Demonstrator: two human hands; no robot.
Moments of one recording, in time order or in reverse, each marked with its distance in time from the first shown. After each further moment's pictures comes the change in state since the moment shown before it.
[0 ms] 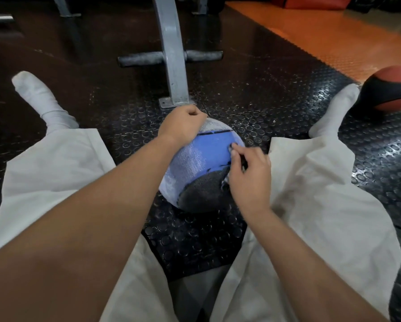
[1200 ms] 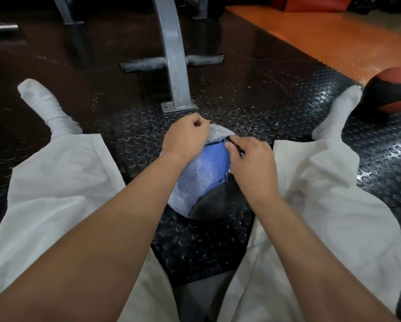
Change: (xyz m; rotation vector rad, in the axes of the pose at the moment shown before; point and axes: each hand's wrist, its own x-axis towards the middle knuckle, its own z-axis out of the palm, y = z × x) left_hand -0.022 0.004 0.008 0.046 0.113 0.013; right_hand 0.031 -0.012 -0.003 -0.165 -0.058 -0.196
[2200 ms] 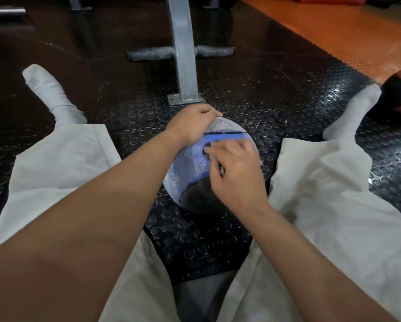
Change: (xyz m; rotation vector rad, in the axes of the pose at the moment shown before) left_hand 0.028 -0.007 -0.009 -0.118 -0.249 0.032; right_hand -0.022 -0.016 0.018 0.030 -0.095 -0.310
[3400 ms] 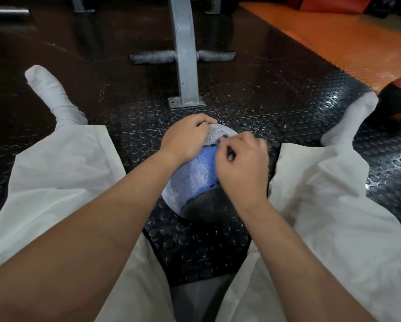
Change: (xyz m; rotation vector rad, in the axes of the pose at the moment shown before) left_hand -0.026 -0.005 0.002 0.057 0.122 -0.006; right_hand 0.020 -0.009 -0.004 -0.007 0.102 0.348
